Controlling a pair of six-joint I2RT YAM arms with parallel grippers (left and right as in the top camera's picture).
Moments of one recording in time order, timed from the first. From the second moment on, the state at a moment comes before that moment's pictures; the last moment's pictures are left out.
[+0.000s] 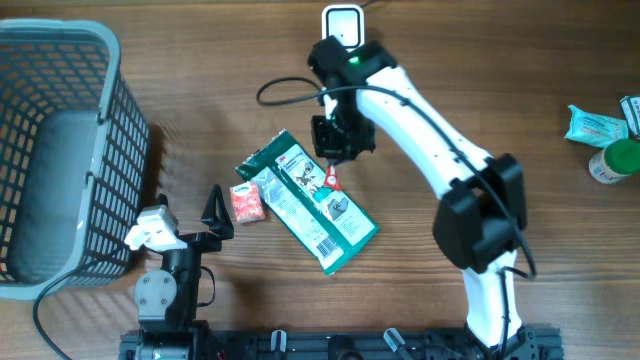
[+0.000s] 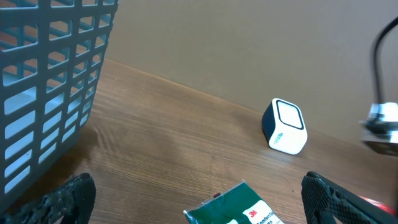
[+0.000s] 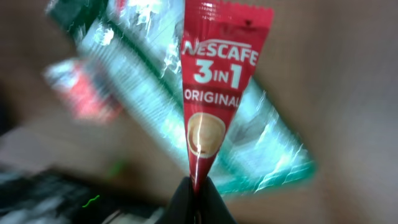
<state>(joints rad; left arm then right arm) -0.01 0.01 0.01 -0.07 -0.03 -0.37 0.56 2.17 2.00 -1.46 -0.36 0.51</state>
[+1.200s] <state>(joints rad) -0.01 0.01 0.01 -0.07 -0.03 -0.37 0.39 2.15 2.00 -1.50 -1.20 1.48</state>
